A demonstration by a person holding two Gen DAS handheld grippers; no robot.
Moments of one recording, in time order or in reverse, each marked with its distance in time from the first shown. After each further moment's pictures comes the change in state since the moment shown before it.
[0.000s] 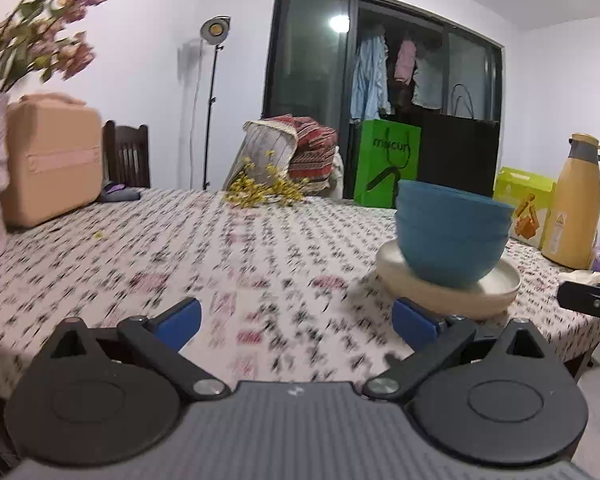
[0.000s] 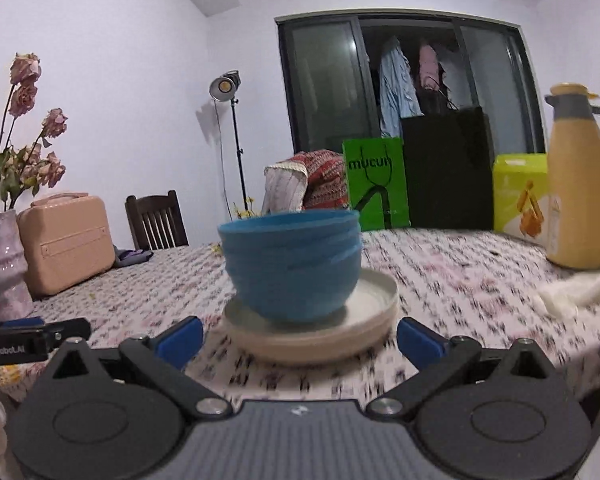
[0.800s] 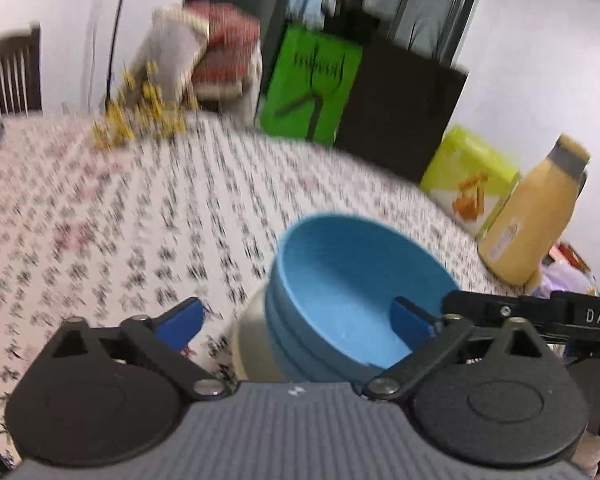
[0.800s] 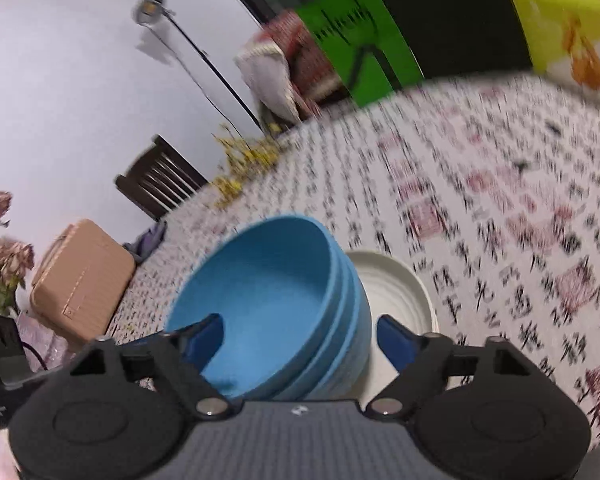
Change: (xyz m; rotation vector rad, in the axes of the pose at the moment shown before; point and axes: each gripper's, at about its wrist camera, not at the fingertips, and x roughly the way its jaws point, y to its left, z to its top) left arm 0.167 -0.080 0.133 -0.061 0.350 -0.276; right arm 0.161 -0.085 0.121 0.389 0.459 0.191
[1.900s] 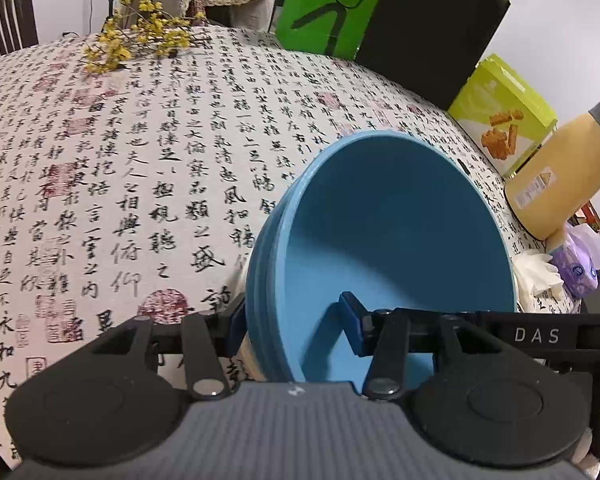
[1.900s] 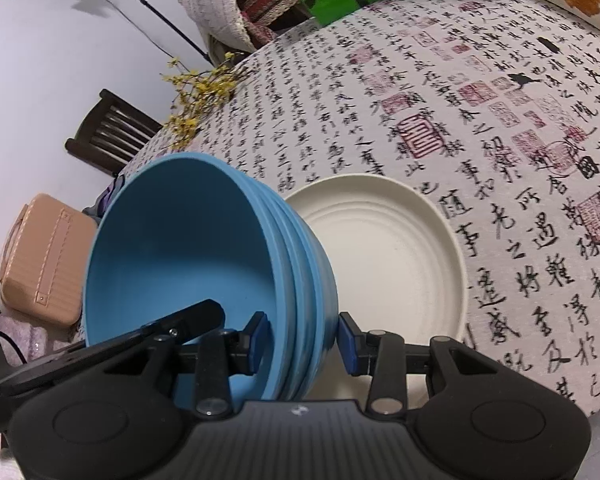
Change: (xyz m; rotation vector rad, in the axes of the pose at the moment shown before) left arm 0.062 0.002 0.026 -0.042 0.360 0.032; right arm 0.060 0.004 0.008 0.167 0.278 -0.107
